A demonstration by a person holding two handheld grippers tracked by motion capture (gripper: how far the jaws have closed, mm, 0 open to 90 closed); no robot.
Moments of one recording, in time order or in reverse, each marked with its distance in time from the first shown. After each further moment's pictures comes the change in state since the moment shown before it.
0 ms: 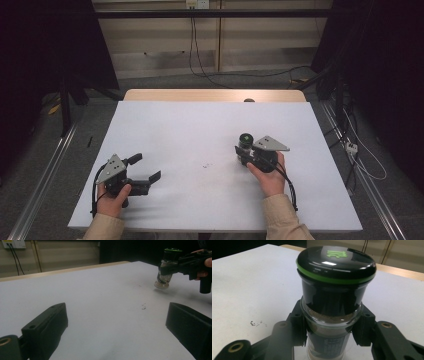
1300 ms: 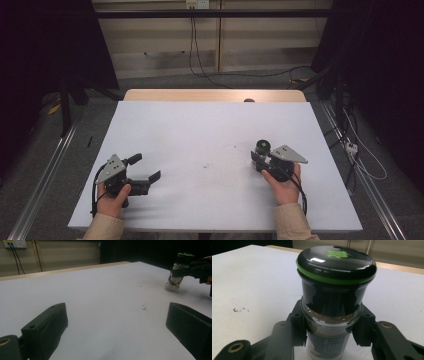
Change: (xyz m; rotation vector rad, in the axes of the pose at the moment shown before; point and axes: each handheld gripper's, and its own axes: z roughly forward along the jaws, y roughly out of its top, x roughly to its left) left arm 0.000 0.000 0.000 -0.002 0.005 -0.001; right arm -0.020 -0.026 -0.034 -0.025 -0.095 0.038
